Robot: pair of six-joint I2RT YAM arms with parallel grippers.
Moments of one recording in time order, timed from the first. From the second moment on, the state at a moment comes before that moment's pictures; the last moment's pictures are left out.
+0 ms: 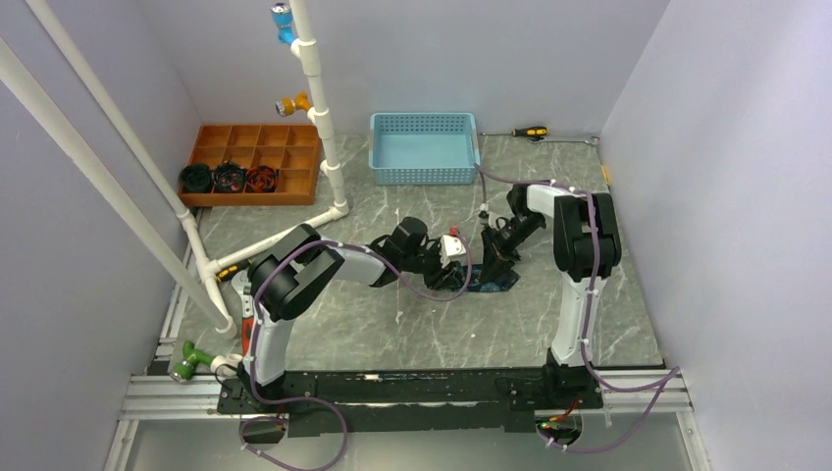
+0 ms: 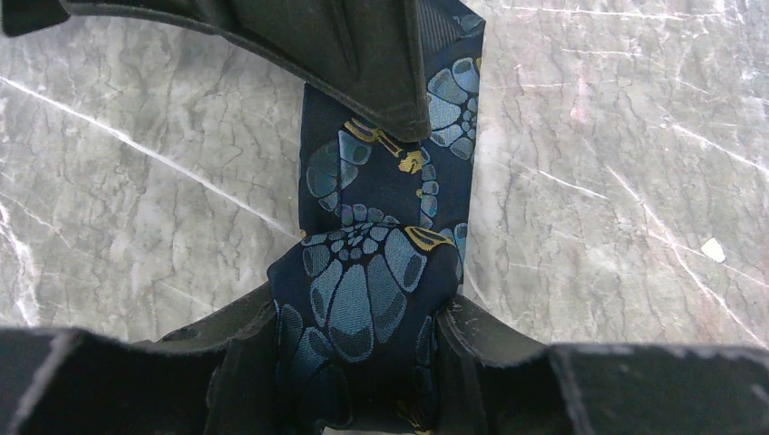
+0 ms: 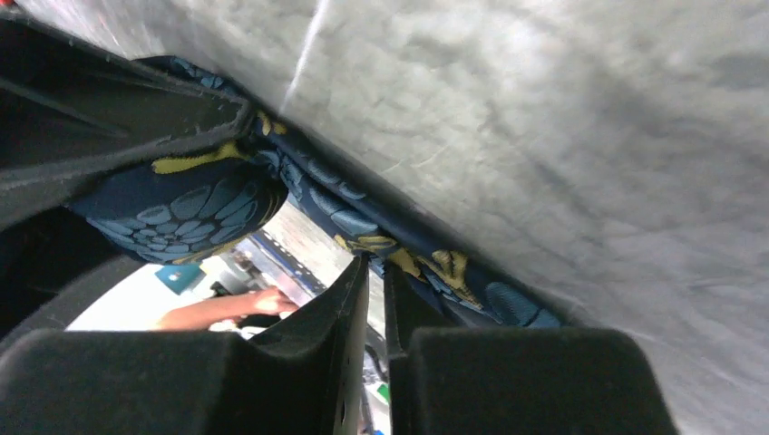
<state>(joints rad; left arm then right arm) -0.81 2.03 1.03 0.47 0.59 0.30 0.10 2.10 1.35 -1.07 -0.66 -0.20</state>
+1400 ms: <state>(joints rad) -0.77 2.00 1.05 0.30 0.60 0.51 0.12 2.08 1.49 -1.07 -0.84 -0.26</state>
